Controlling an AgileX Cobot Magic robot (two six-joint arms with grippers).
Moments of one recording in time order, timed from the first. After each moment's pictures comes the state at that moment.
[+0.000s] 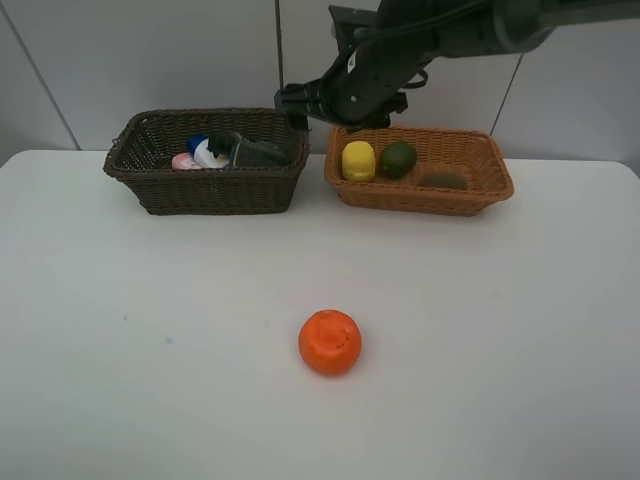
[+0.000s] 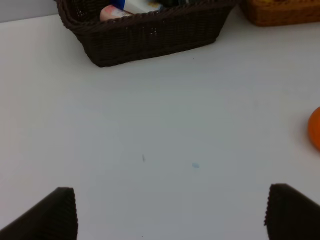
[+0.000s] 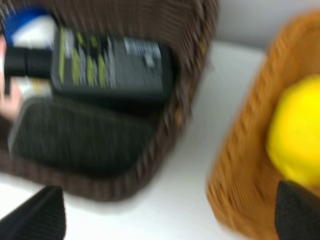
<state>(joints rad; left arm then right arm) -0.18 -0.01 -0.51 -0.10 1.07 0.08 0.59 2.03 -1.62 -0.11 0.58 0.28</state>
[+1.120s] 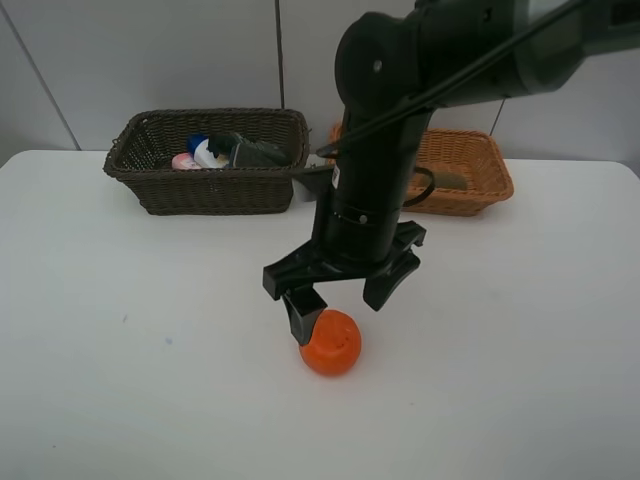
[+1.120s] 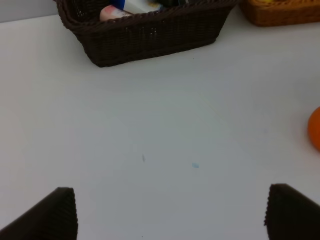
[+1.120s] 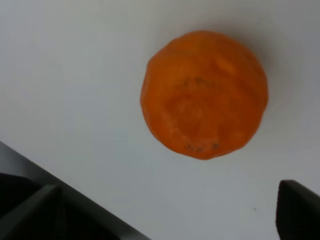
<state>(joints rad) -0.18 -0.01 -0.51 -0.10 1.07 0.08 0.82 1.90 -1.31 0.15 1.12 0.11</state>
